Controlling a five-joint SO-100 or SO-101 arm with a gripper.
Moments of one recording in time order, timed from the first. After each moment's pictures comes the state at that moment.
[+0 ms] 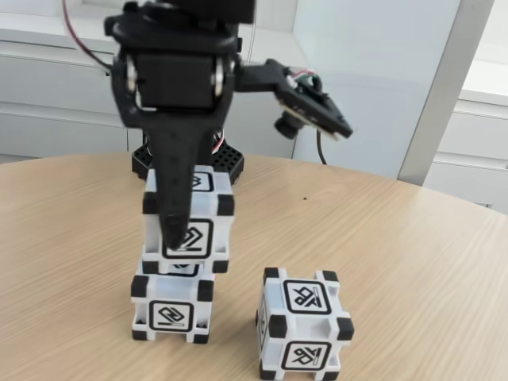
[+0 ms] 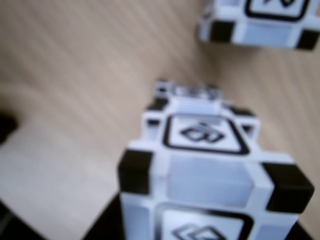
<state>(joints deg) 21.0 106.7 99.4 91.3 -10.0</state>
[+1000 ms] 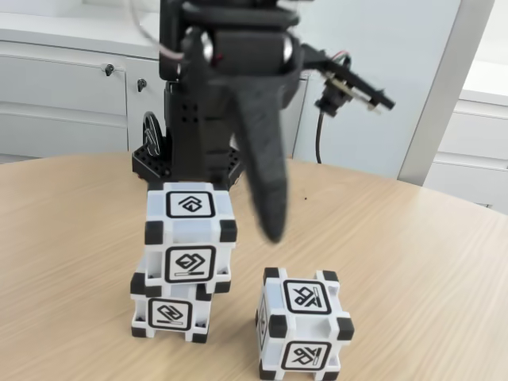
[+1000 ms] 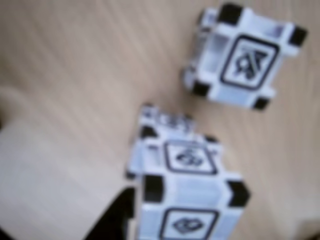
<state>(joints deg) 10.2 112.0 99.4 91.3 -11.2</state>
